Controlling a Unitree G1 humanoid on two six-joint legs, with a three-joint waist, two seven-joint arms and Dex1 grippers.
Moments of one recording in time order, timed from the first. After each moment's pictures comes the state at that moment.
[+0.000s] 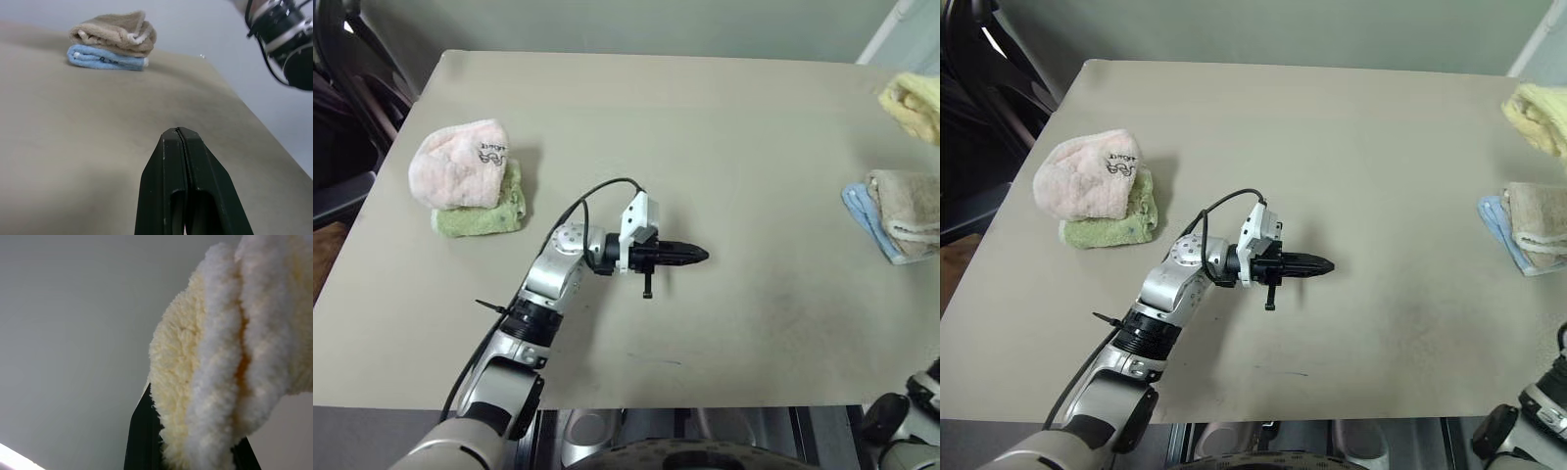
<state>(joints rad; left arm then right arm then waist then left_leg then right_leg) -0.55 0.27 -0.26 0.16 -0.37 0.28 -1.23 -0.31 -0.50 -0.79 -0.17 1.58 0.47 -0.24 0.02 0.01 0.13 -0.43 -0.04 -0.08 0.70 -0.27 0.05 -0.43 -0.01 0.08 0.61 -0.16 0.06</state>
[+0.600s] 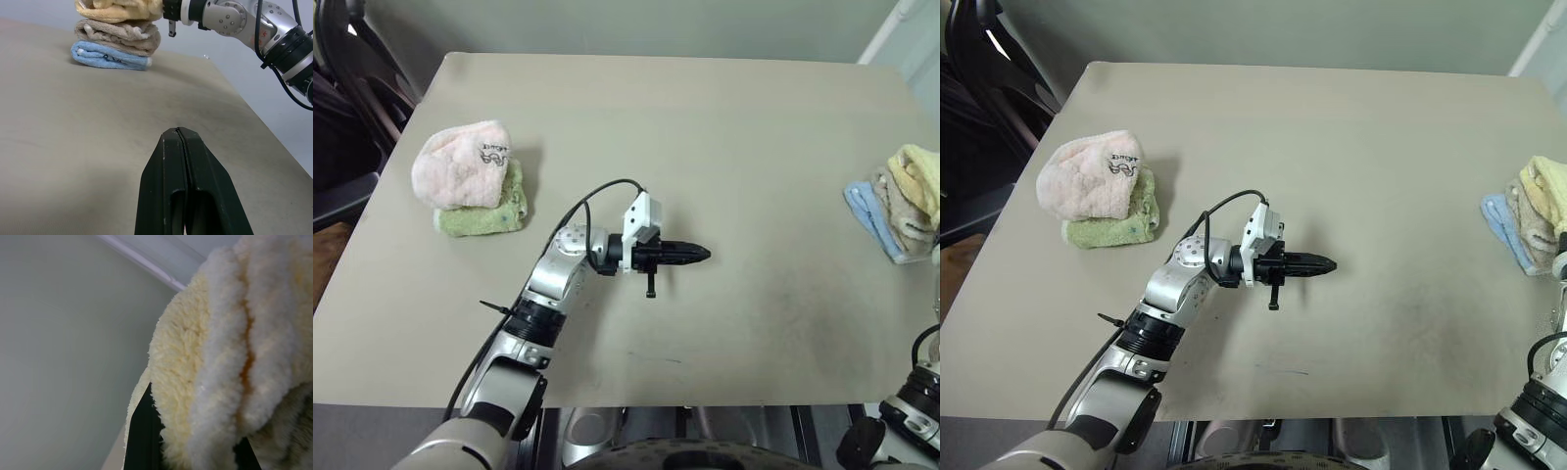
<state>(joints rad) -0.55 0.26 -0.26 0.18 -0.36 0.28 -1.21 -0.20 -0.40 -0.79 -0.13 1.39 0.37 -0.28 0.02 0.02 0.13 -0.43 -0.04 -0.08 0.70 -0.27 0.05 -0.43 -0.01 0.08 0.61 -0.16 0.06</state>
